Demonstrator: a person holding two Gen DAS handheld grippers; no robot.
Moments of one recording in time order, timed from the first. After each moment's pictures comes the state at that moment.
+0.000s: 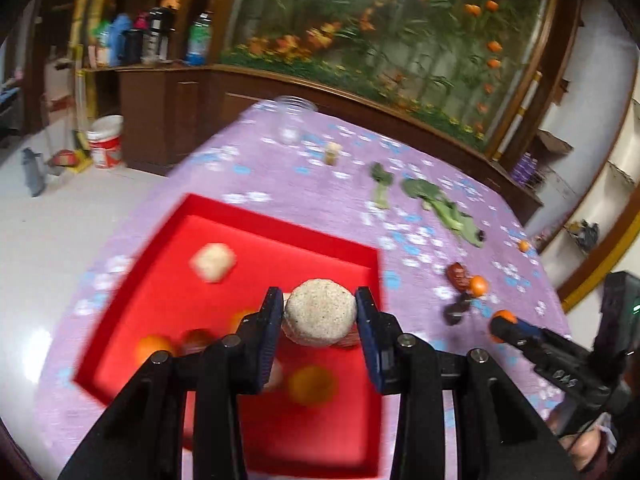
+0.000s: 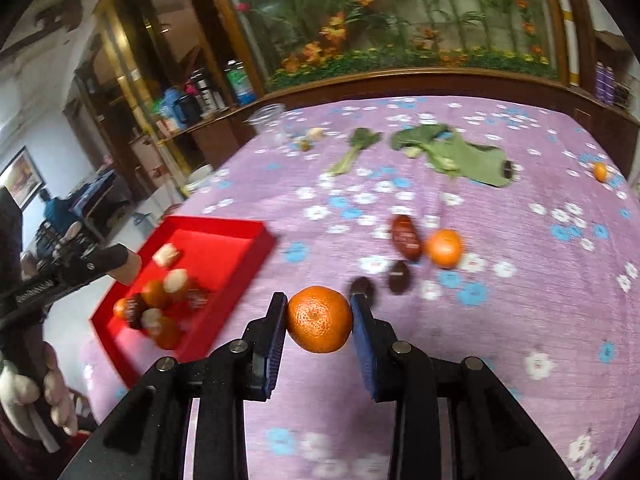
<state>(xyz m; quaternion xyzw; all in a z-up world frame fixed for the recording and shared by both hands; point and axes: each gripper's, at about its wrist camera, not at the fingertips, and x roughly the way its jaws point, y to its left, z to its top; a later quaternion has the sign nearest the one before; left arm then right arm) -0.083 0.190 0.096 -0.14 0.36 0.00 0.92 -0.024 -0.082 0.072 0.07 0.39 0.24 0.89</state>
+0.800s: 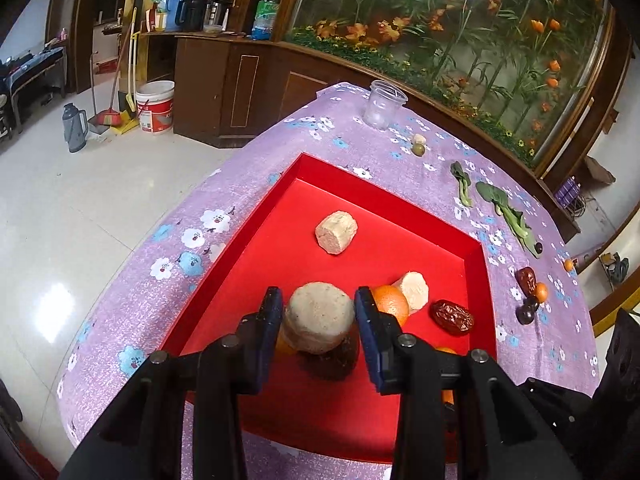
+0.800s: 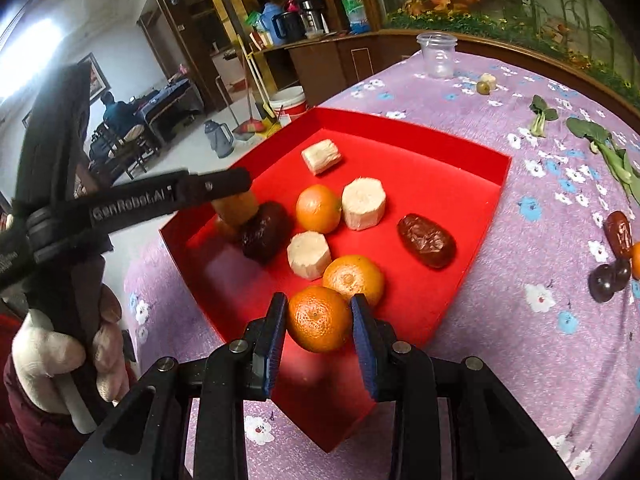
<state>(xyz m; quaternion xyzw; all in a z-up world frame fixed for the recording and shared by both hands) -0.100 0.262 0.053 -0.18 0.39 0.06 0.90 -0.065 0.084 0.030 -0.04 0.44 0.37 0.82</state>
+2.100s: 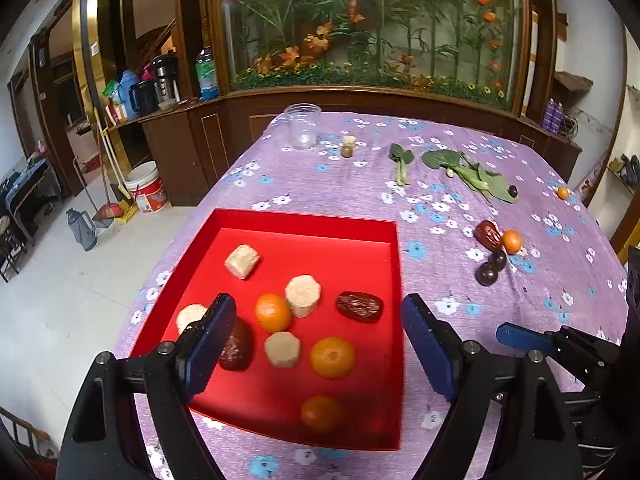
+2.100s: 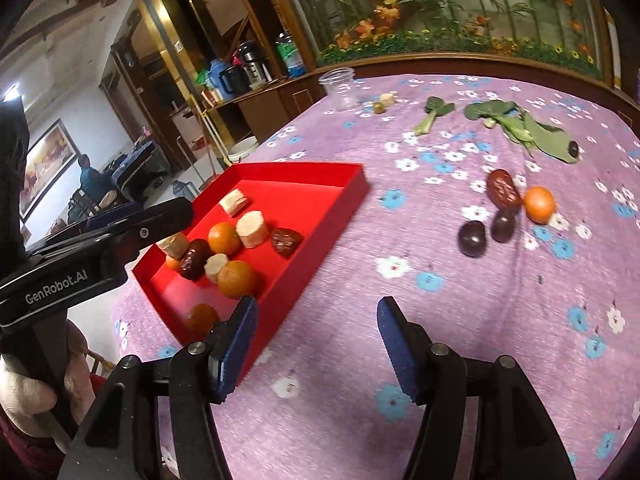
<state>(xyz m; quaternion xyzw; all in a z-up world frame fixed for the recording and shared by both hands) -0.106 0.125 0.104 0.00 0.37 0.05 0.93 -0.062 -0.049 0.043 0.06 0.41 0.30 0.86</state>
